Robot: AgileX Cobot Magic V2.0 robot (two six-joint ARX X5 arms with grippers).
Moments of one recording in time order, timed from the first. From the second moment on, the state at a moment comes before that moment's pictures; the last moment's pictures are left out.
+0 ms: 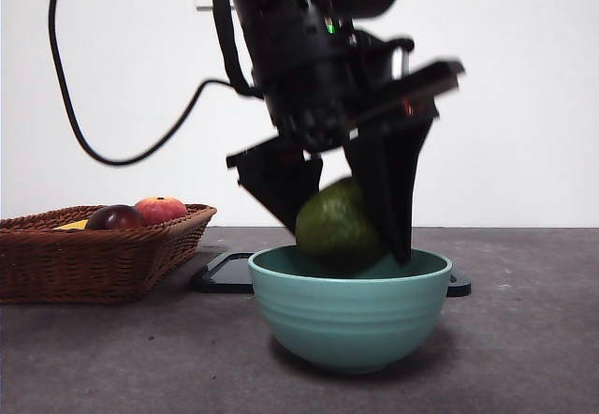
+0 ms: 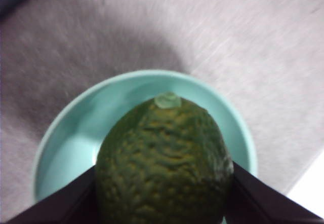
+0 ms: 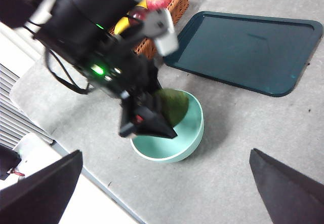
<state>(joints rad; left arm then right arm) -0.92 1.87 1.44 -0.82 0.16 -0.17 0.27 0.43 0.76 -0.89 -0.53 0.19</state>
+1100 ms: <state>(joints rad) -0.92 1.94 1.45 -0.85 0.16 -0.19 0.27 0.43 0.76 -0.90 -0.53 0.19</state>
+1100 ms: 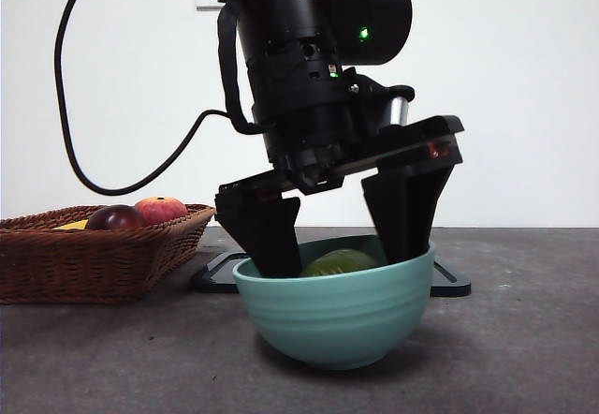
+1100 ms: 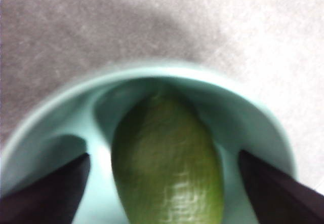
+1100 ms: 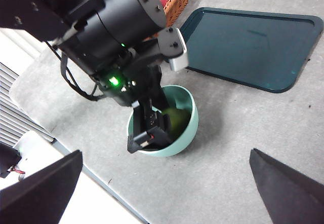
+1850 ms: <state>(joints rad) -0.93 1.51 1.57 -1.05 0.15 -0.14 0.27 0.43 0.76 -0.90 -0.53 0.19</state>
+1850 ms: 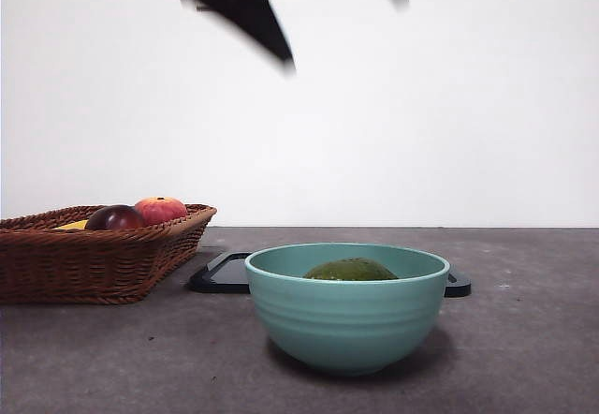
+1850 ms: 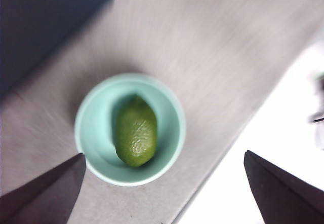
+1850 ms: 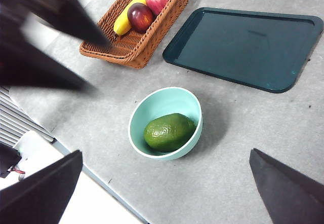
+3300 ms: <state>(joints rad) -0.93 0.44 1.10 -1.14 -0.06 -0.14 0.54 0.91 0.77 -0.69 -0.44 0.31</state>
